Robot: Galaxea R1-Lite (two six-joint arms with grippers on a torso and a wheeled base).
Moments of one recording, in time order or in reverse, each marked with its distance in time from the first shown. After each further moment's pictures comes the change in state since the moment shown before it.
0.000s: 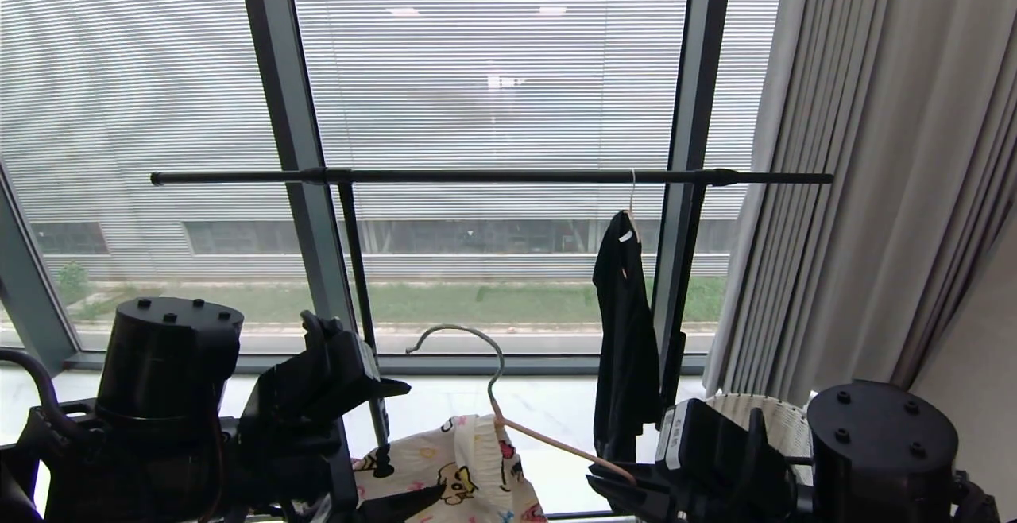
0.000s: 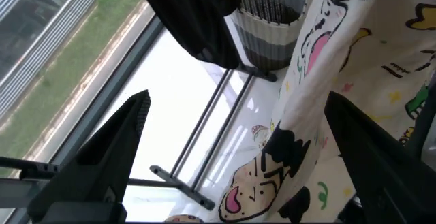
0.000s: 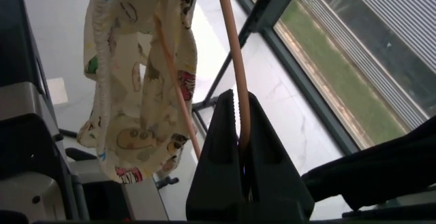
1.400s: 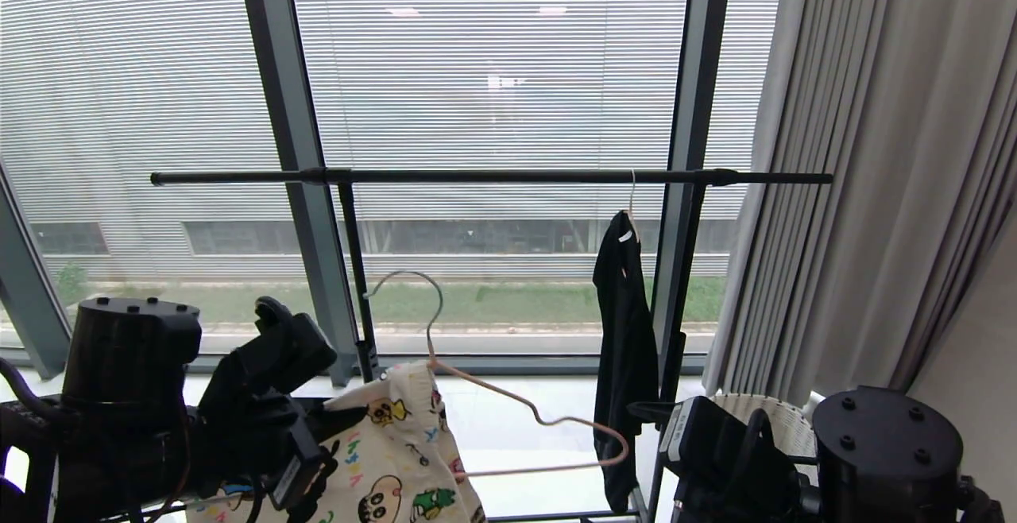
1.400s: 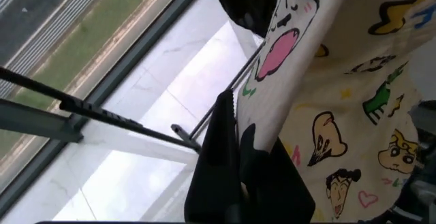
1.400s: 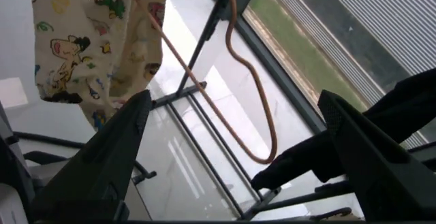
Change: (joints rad) left arm 0.189 -0.005 0.018 -0.001 0.132 -0.011; right arm -0.008 -0.001 0.020 0.000 -0.118 -0.018
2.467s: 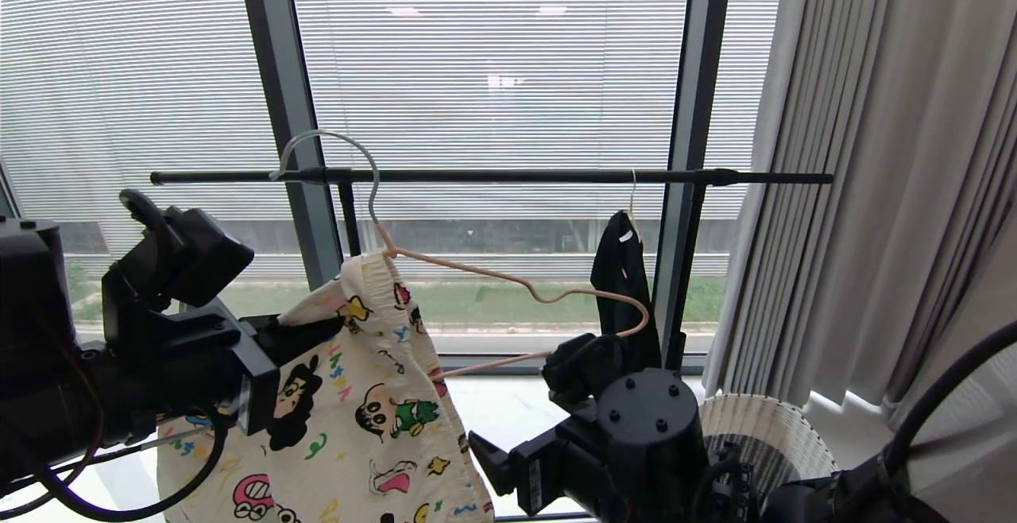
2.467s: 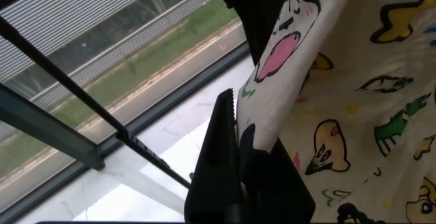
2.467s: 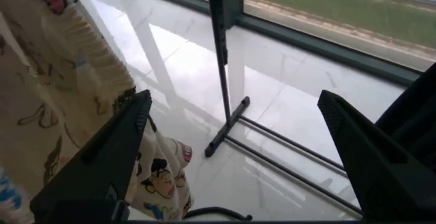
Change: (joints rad) left arm -0.004 -0.167 -0.121 -0.001 0.001 -0.137; right arm 0.106 0.351 -0.381 -0.002 -0.246 0.567
